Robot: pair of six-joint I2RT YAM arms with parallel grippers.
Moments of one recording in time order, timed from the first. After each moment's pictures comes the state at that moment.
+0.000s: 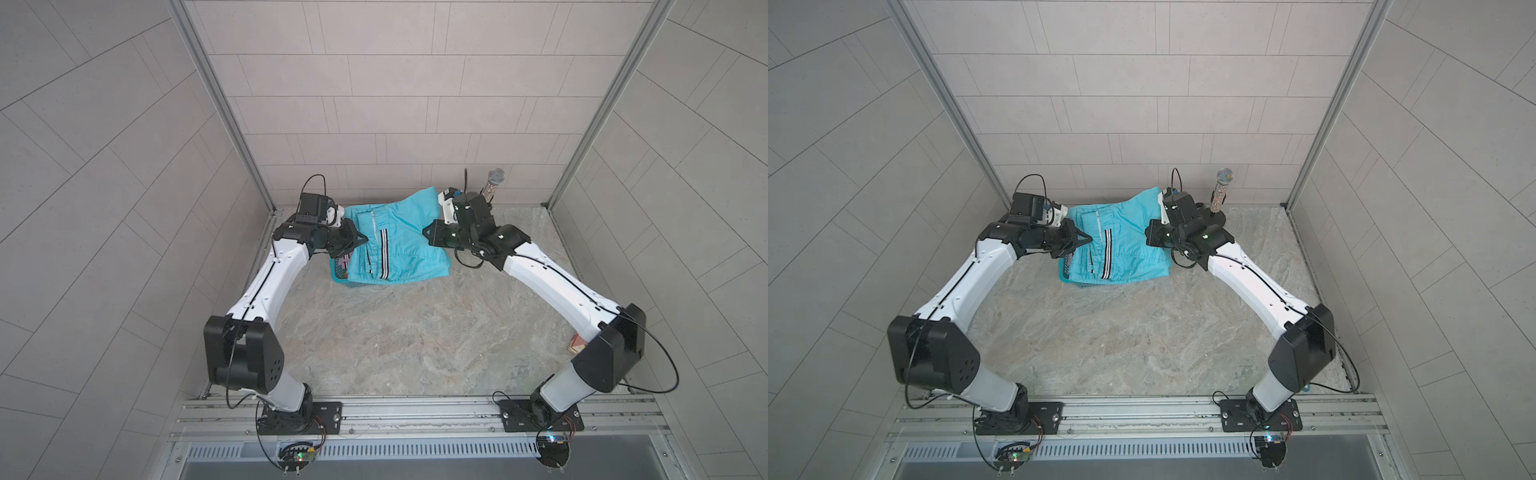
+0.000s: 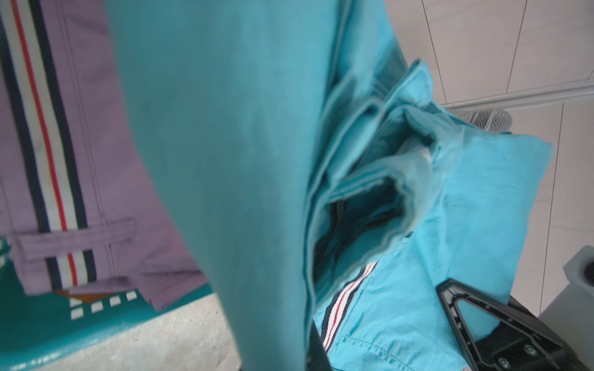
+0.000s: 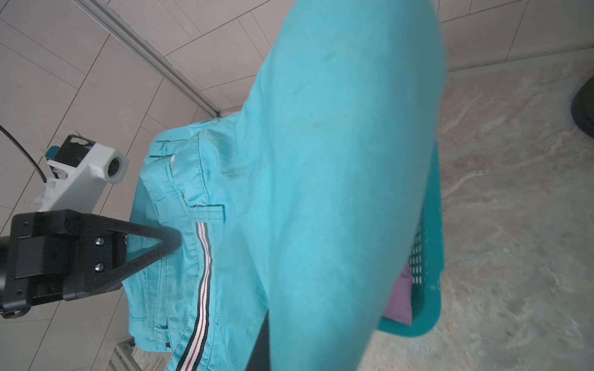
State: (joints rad) left arm -0.11 1.60 1.46 -0.71 0.61 -0.68; right arm 0.52 1.65 1.62 -0.55 -0.14 0.56
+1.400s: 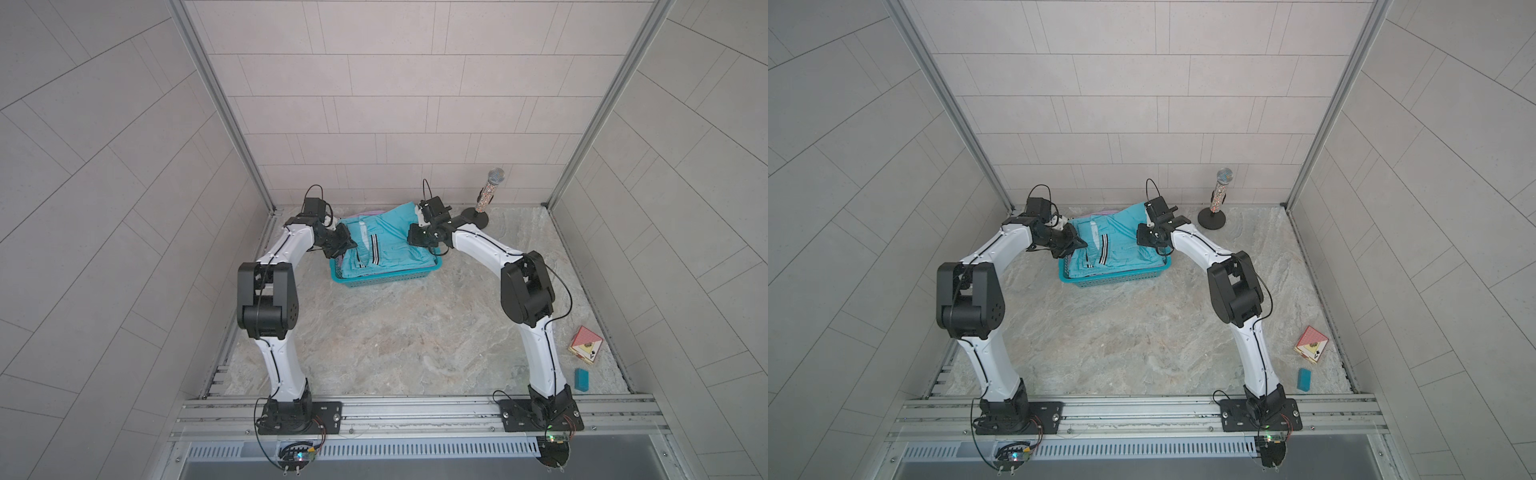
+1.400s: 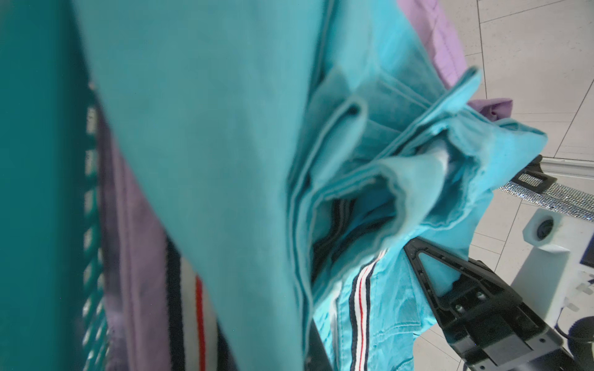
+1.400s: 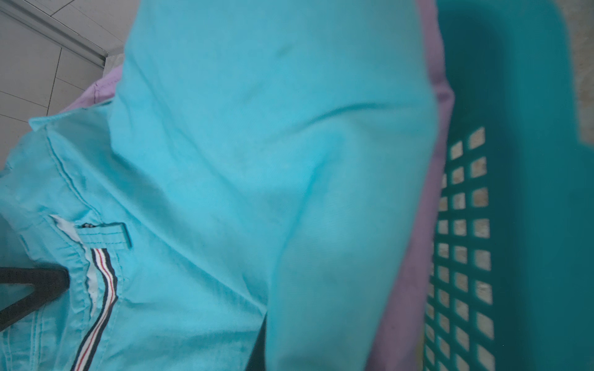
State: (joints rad) left arm -0.01 1.95 1.55 -0.69 0.56 -0.60; right arm 0.45 2.22 1.90 -0.52 -0.17 0.52
